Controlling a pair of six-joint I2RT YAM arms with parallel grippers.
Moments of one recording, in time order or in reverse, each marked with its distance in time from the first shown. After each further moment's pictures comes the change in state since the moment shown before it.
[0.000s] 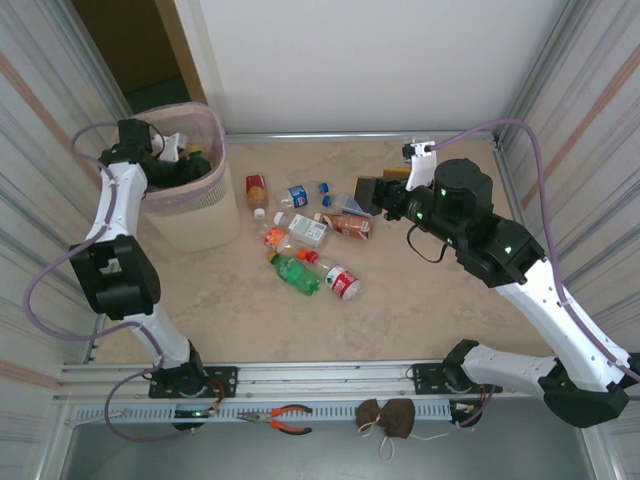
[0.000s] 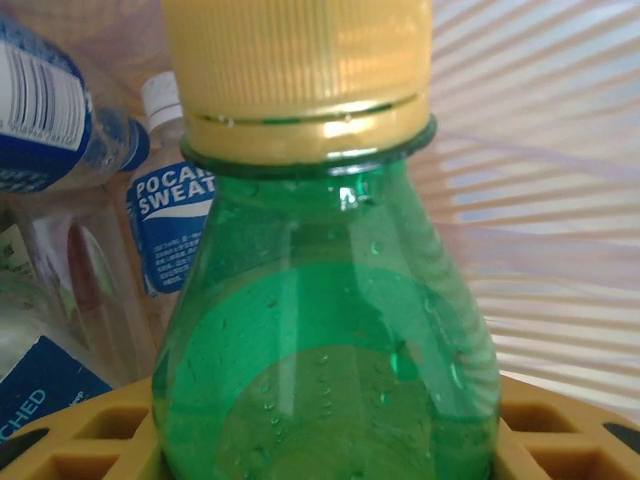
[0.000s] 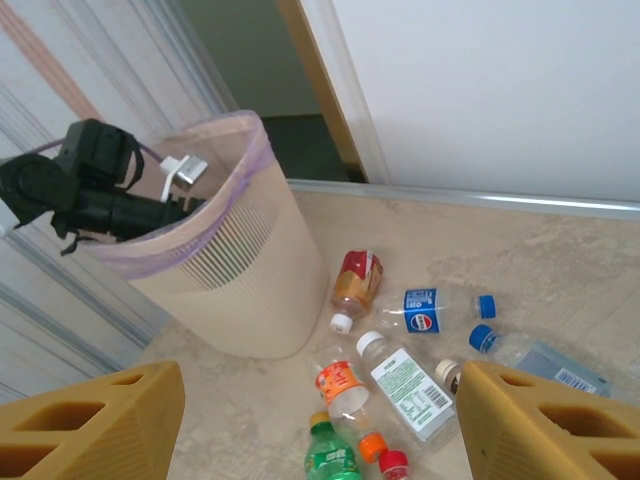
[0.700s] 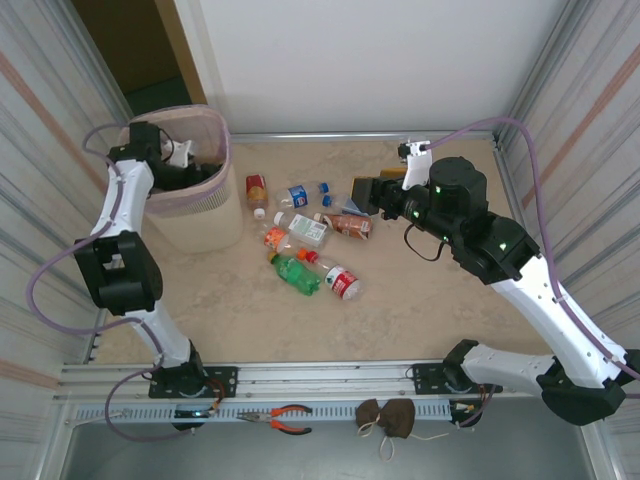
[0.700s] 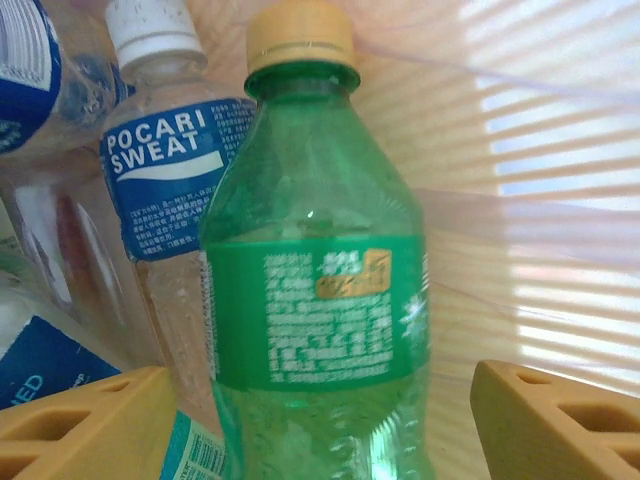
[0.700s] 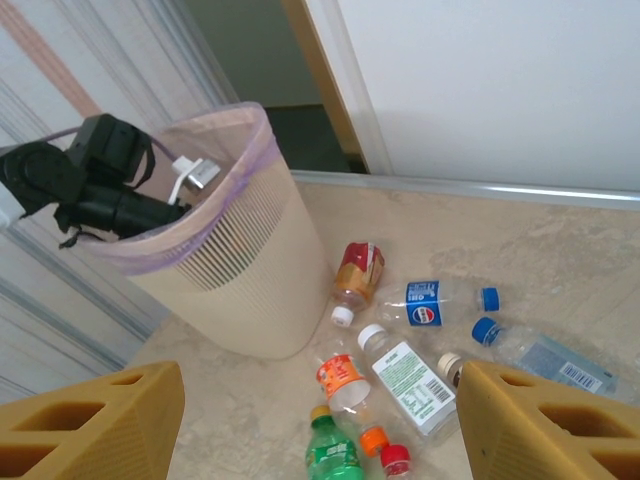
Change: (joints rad) left arm -0.031 0.029 0.045 -0.114 -0.012 0.085; right arm -0.007 0.017 -0.001 0.000 -0.016 0.003
